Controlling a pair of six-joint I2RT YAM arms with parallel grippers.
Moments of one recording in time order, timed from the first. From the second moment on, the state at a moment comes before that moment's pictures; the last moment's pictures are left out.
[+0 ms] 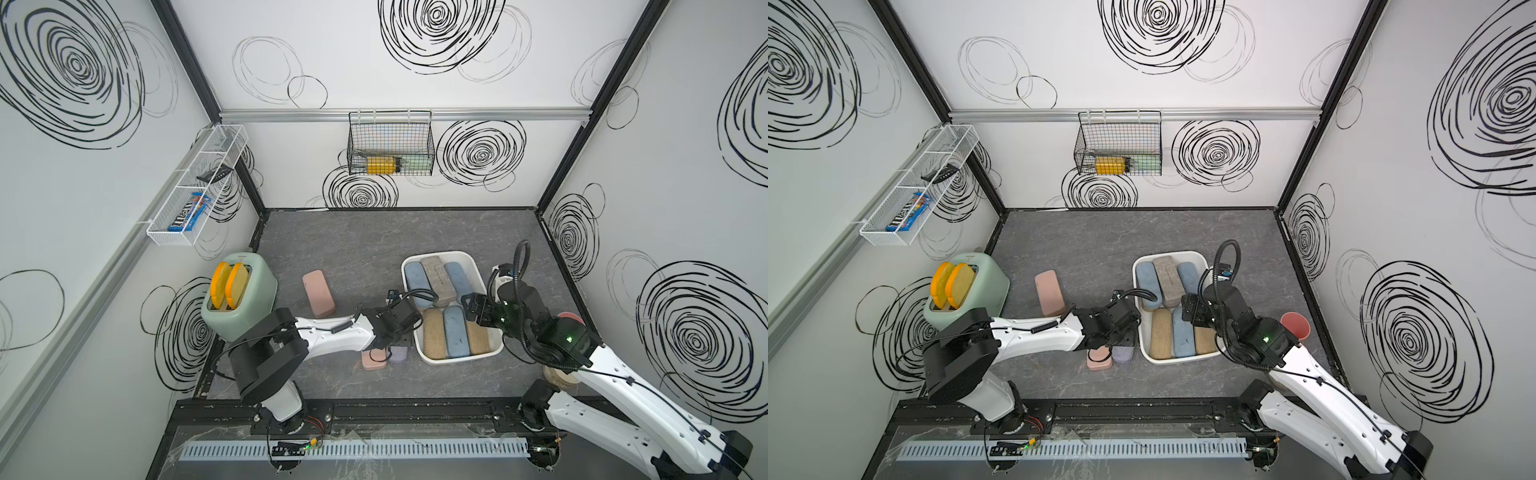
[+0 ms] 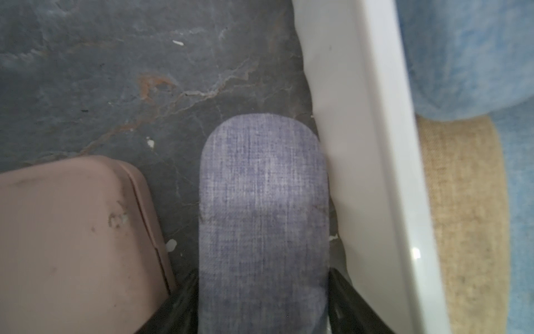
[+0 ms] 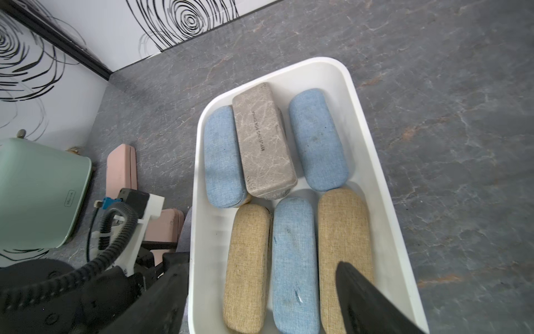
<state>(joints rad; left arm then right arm) -0.95 1.62 0.85 -0.37 -0.18 -0.88 0.66 0.79 0.79 -0.71 0.24 0.73</state>
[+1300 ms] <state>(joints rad) -0.87 1.52 1.20 -0.46 -0.13 -0.85 0.41 0.75 0.58 -0.64 -0.07 0.78</state>
